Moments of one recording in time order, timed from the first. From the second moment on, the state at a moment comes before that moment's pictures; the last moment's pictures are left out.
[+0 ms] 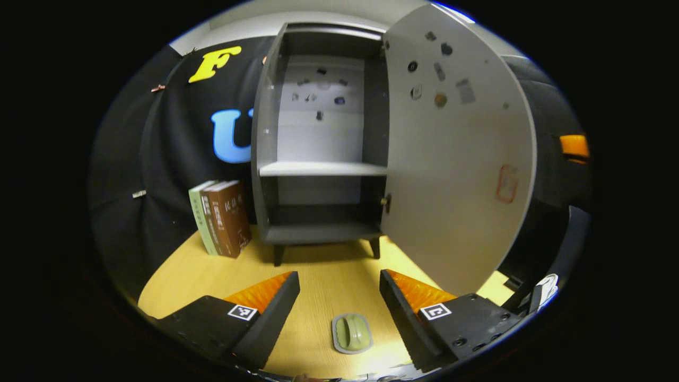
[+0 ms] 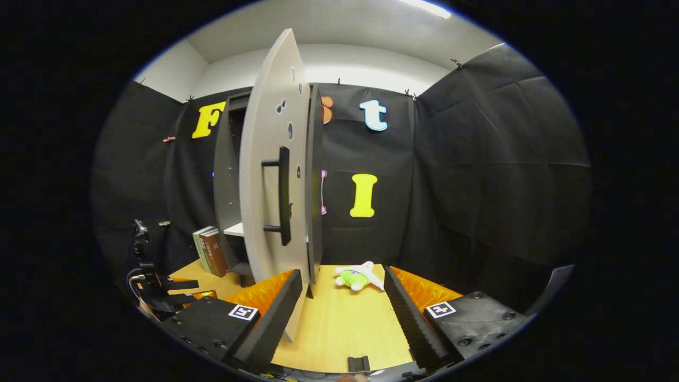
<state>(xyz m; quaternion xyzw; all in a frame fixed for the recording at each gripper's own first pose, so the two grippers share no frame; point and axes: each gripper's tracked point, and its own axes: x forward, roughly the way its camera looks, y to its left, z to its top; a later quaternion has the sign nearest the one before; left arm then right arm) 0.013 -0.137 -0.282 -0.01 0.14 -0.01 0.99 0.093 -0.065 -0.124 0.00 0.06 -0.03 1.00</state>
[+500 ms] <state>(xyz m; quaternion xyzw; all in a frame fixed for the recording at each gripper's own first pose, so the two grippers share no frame) -0.039 -0.112 -0.107 0.03 0.04 -0.07 1.00 0.109 -0.051 -0.102 0.03 0.01 0.00 1.00</state>
